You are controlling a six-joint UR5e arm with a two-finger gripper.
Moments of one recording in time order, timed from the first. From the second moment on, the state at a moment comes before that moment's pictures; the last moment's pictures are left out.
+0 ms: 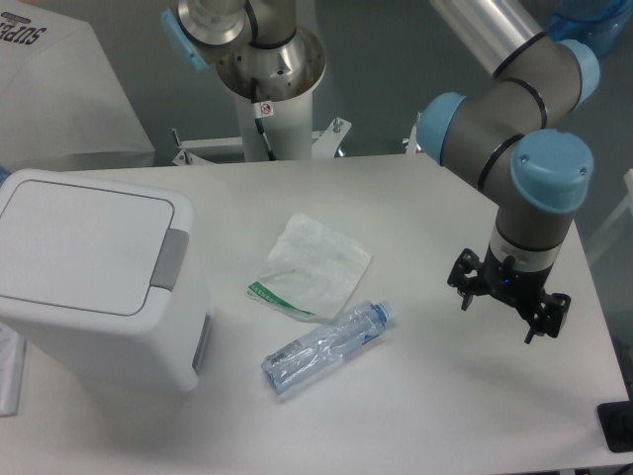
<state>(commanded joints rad) 2.67 -2.10 -1.31 -1.12 1.50 1.29</state>
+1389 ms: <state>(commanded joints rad) 2.62 -1.89 -1.57 -0.96 1.01 0.81</state>
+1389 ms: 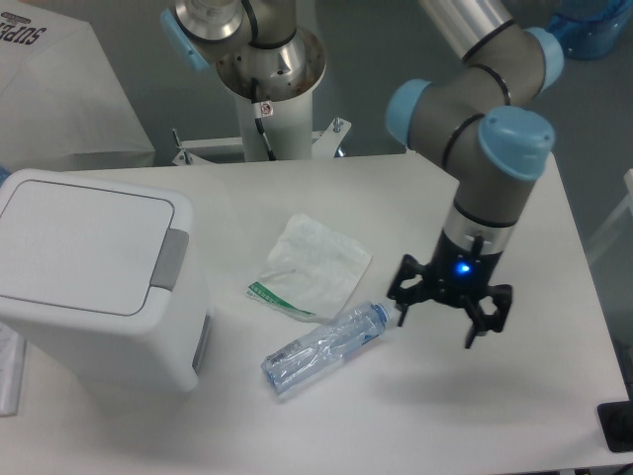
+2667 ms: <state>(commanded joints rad) 2.39 -1.70 -1.64 -0.96 0.90 0.54</state>
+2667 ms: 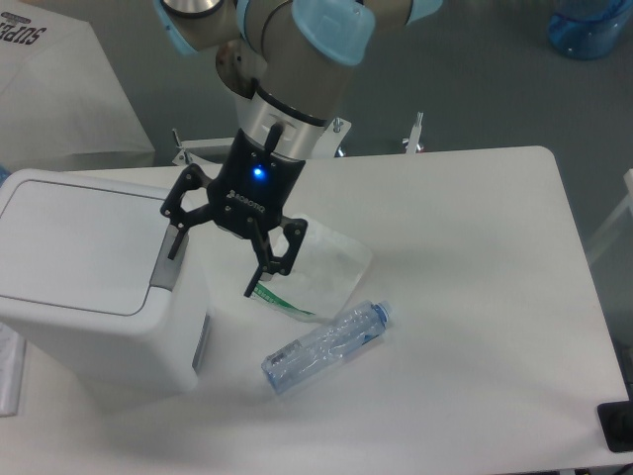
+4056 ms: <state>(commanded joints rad) 2.39 -1.72 -1.66 -0.95 0.94 0.54</state>
